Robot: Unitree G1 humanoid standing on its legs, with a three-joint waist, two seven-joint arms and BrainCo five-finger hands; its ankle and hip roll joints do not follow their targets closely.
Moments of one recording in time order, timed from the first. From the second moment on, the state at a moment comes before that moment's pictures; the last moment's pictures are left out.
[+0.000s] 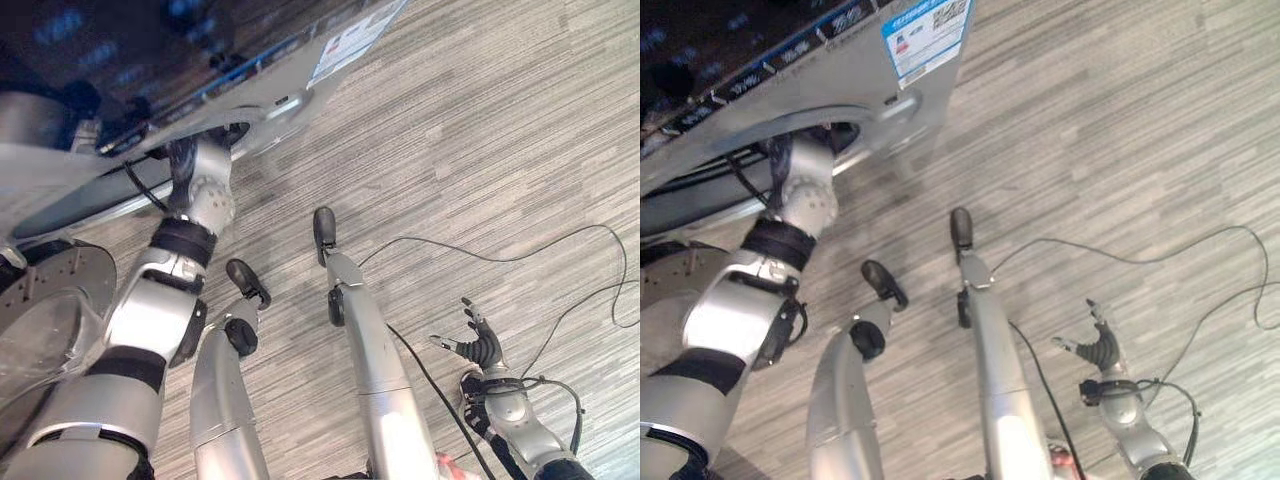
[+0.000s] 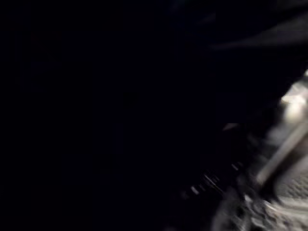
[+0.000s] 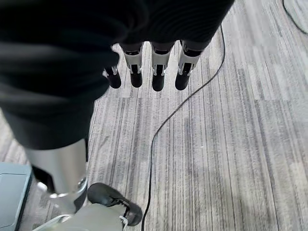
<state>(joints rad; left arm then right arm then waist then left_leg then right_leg) -1.30 0.40 -0.30 0.86 -1.12 -0.42 0.37 0.03 -0.54 0.29 0.45 0.11 -0.27 -0.36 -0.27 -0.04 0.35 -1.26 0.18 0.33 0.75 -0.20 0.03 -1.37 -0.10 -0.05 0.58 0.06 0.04</state>
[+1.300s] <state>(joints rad) -0.44 0.17 0.01 1.16 -0.98 -0.29 0.22 -0.02 -0.43 0.31 0.71 0.19 -0.28 -0.30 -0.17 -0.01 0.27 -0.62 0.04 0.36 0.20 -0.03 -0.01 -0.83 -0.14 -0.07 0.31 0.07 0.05</state>
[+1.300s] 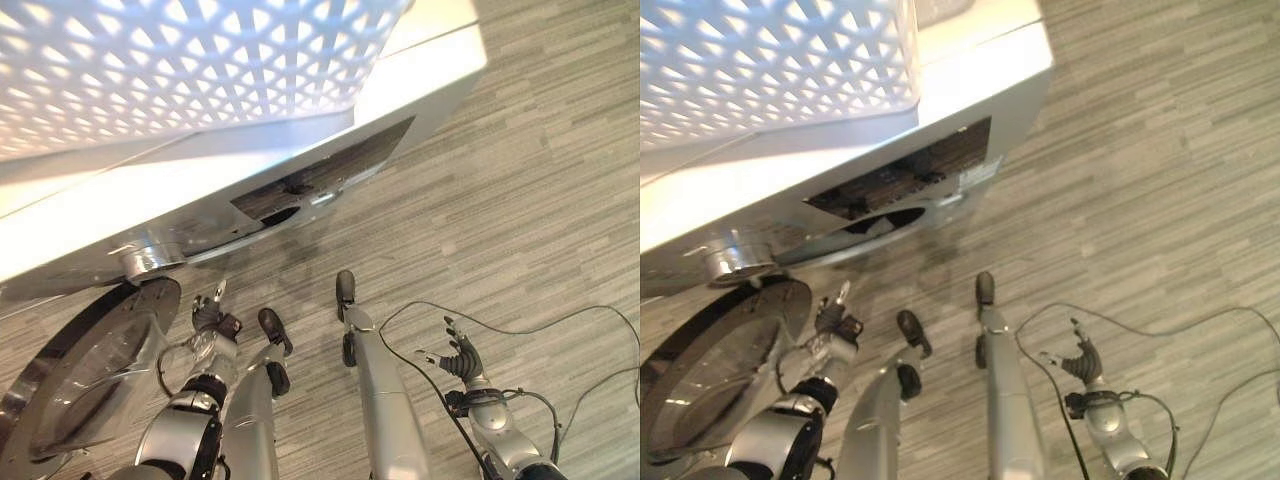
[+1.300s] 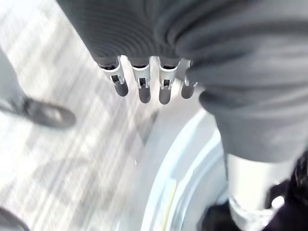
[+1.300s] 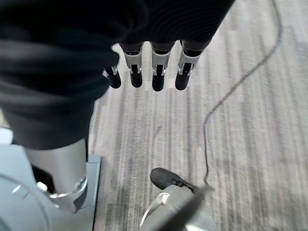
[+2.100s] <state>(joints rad) 0.04 0.18 -0.17 1.35 -0.17 -0.19 0.11 0.04 -0.32 0.11 1.24 0.45 -0.19 -0.06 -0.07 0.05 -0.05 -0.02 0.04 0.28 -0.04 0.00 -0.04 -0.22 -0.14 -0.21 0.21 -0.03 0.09</state>
